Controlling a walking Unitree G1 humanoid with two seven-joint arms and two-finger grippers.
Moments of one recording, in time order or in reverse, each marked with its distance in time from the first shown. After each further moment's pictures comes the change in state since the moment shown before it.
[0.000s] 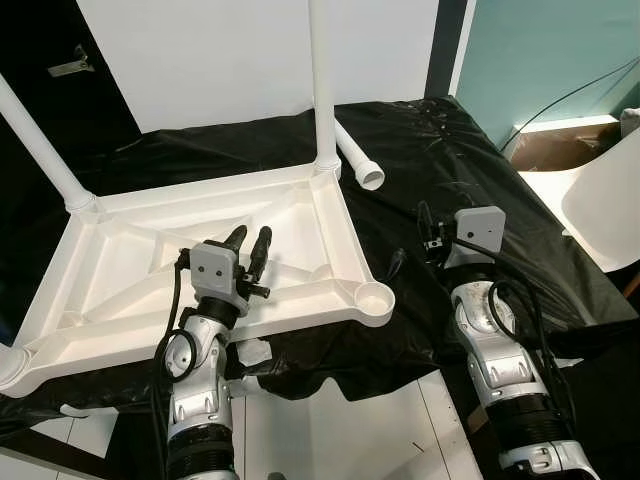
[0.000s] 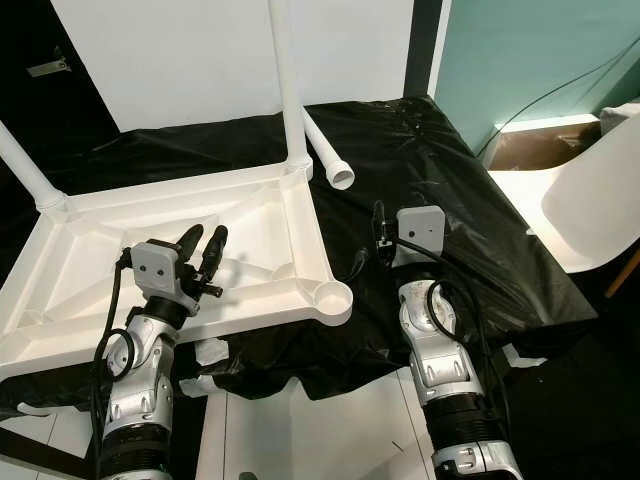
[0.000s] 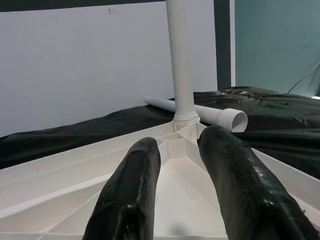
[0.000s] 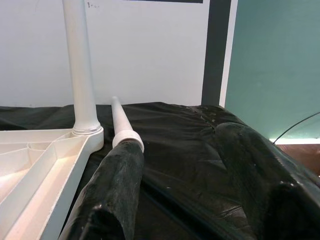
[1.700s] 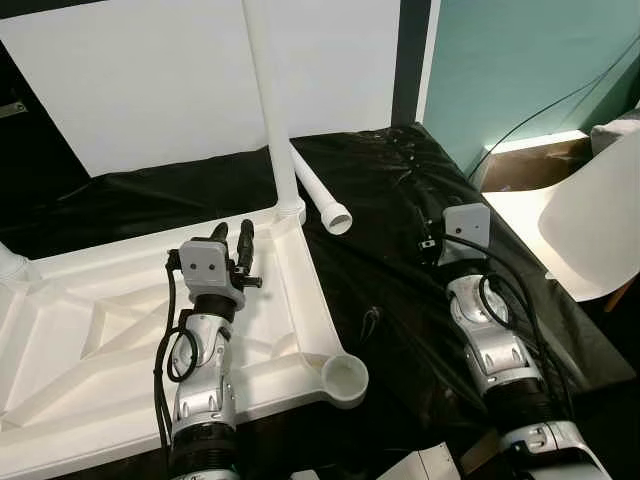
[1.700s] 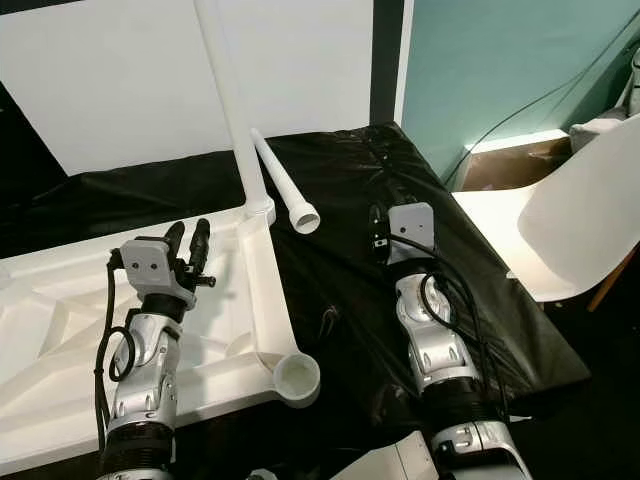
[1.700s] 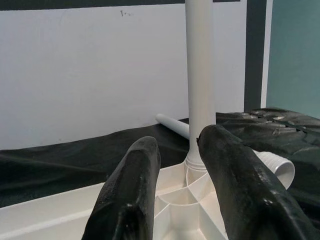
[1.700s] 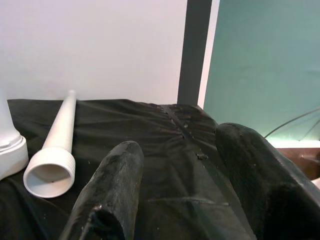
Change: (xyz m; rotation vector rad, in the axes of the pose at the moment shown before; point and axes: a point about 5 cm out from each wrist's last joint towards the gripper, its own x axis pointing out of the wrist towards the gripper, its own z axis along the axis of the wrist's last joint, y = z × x) left arm 0.002 0.005 -0.001 -0.021 -0.004 0.189; right arm 0.015 0.005 -0.011 -0.056 0.062 0.050
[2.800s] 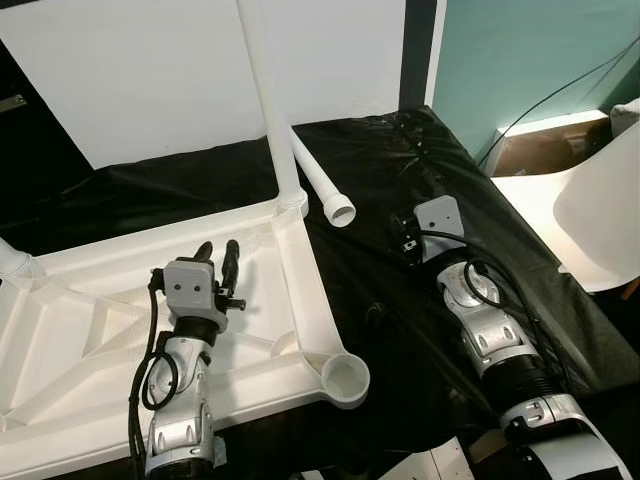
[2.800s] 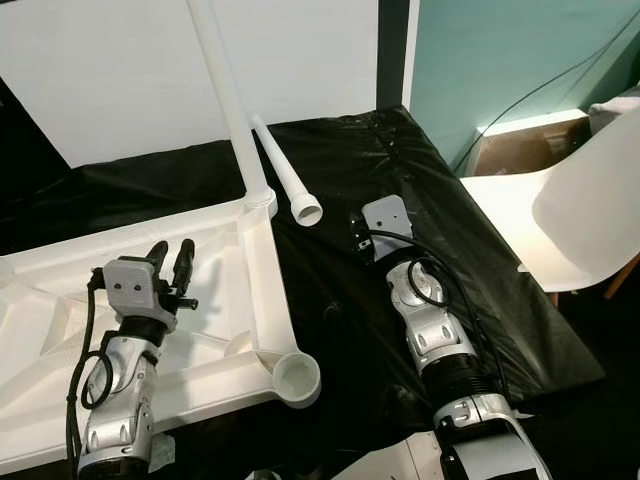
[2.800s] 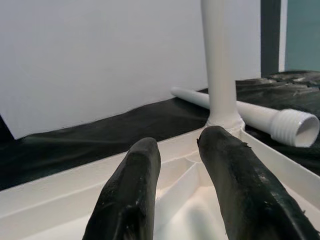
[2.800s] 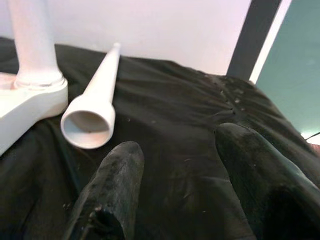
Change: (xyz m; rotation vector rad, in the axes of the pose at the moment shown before) left arm -0.027 0.018 0.011 0.094 0.035 0.010; right arm 0.013 0.015 -0.005 -0.104 0.059 0.223
